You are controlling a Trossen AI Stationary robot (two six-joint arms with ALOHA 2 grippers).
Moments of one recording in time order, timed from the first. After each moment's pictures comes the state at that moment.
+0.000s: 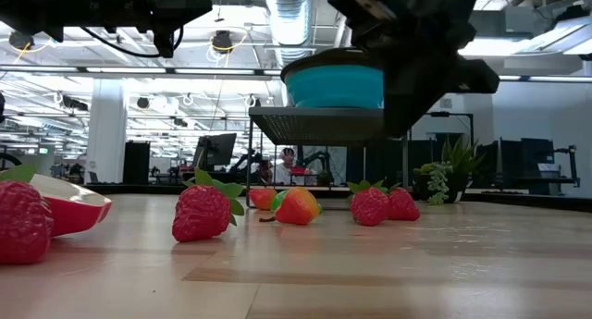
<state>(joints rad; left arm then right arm) 0.10 0.72 0.31 0.54 -0.05 -0.17 0.38 1.83 1.34 -0.78 0.21 1.28</state>
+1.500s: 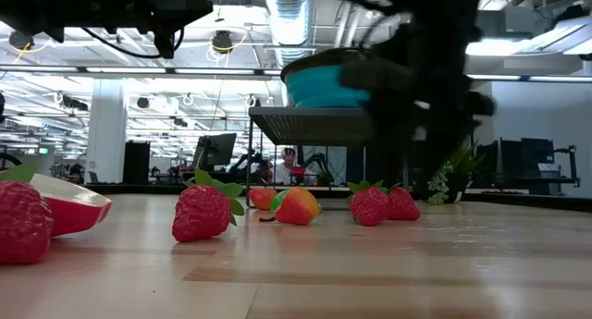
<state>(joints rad) 0.10 0.73 0.31 0.54 -0.05 -0.16 0.34 1.93 1.33 -0.90 0.28 1.25</state>
